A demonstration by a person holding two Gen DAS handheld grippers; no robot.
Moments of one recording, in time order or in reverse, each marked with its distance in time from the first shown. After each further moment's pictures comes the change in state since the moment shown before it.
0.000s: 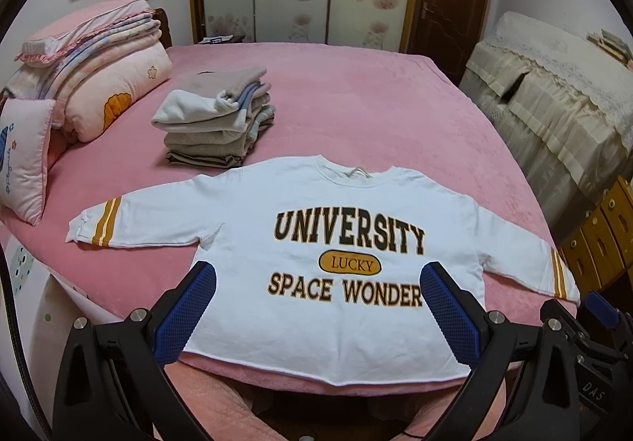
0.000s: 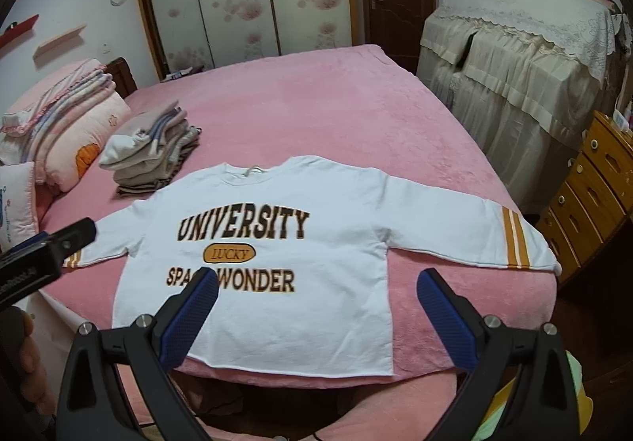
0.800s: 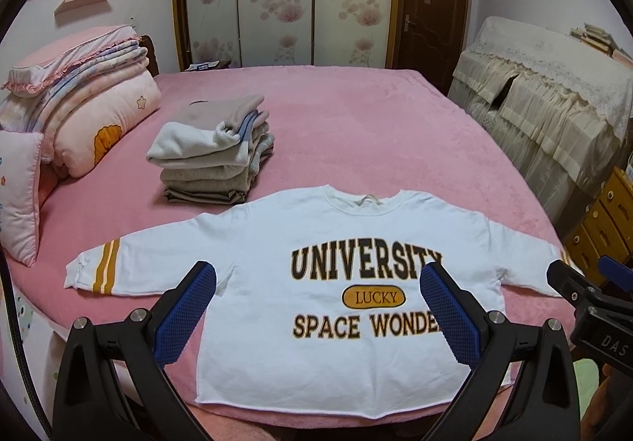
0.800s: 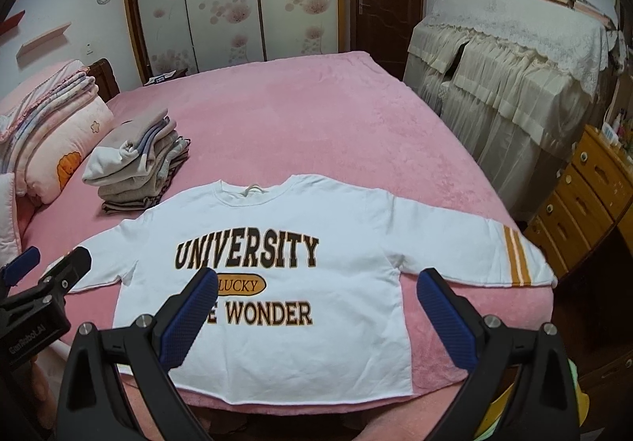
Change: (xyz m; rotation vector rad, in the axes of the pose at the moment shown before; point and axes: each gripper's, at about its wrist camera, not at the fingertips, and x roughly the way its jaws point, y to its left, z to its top) left arm 0.022 0.033 0.028 0.081 -0.082 -0.033; right arm 0.012 0.057 0.037 -0.007 -0.040 -0.096
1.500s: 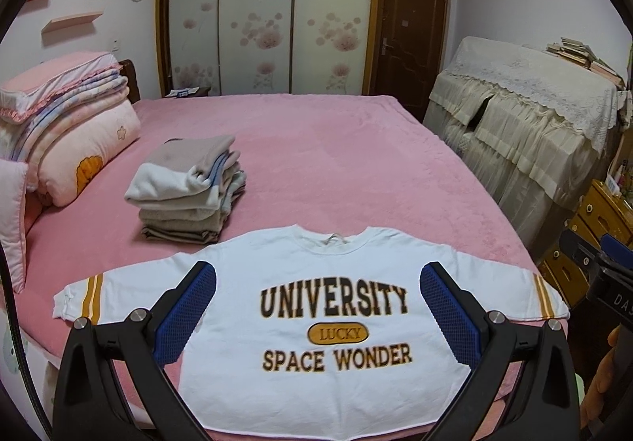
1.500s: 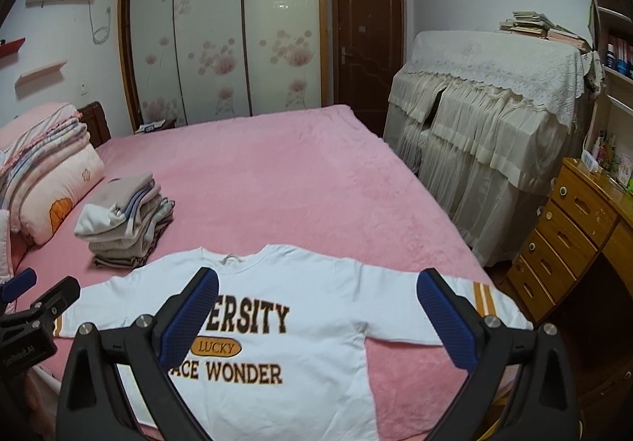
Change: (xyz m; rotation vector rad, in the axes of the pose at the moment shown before) left arm -0.025 -0.038 0.039 0.028 -0.094 -0.074; right arm -0.035 -0.056 0.041 0.047 -0.199 -0.038
